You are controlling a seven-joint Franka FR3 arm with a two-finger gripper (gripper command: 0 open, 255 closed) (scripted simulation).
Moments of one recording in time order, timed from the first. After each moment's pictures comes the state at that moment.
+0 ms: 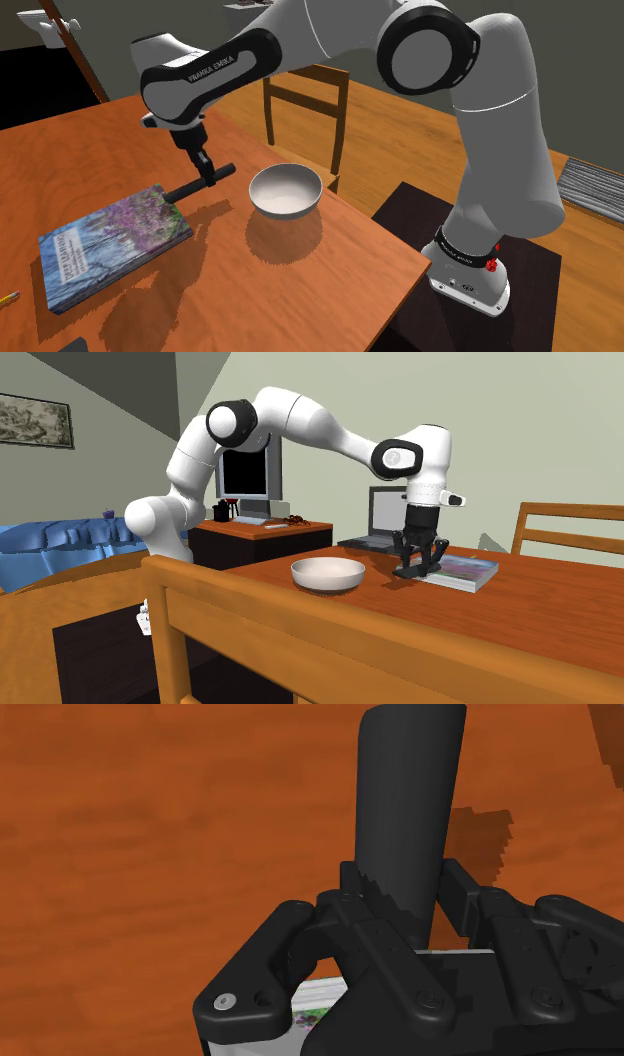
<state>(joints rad) 0.45 0.55 0.04 -1.45 0.02 1.93 -0.92</state>
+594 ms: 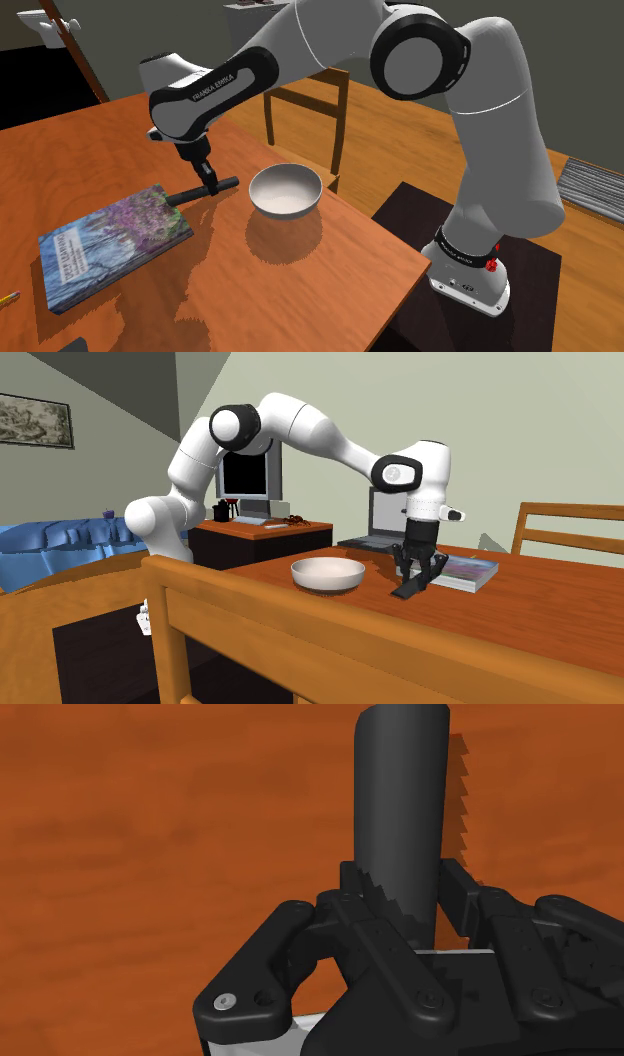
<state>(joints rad) 0.45 0.58 0.04 -1.49 0.02 2.00 -0.92</state>
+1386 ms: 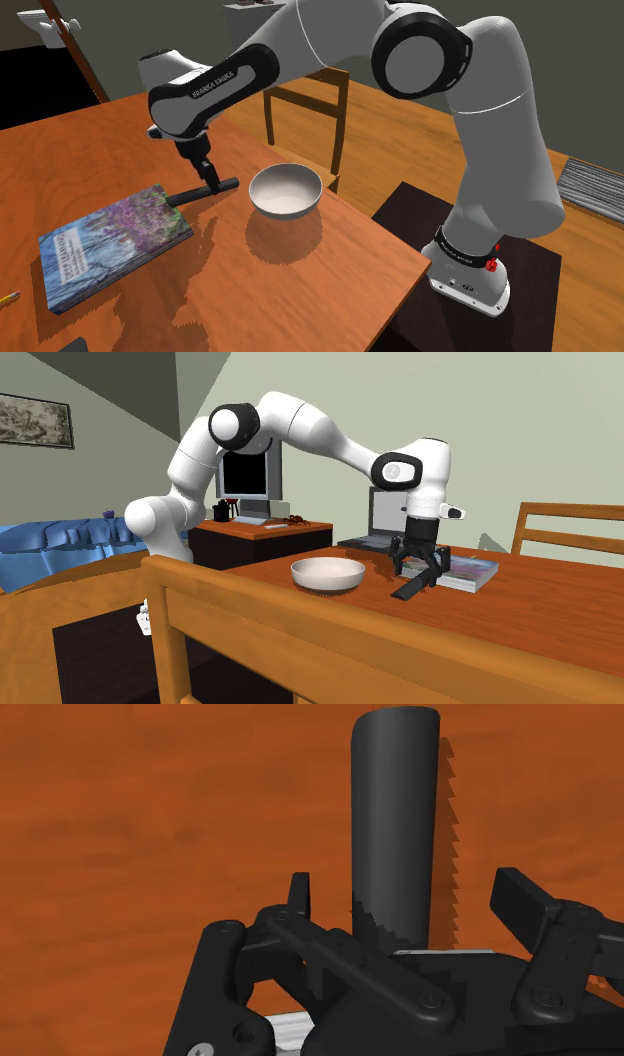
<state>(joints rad) 0.45 0.57 0.04 -1.48 0.02 1.99 -0.92</state>
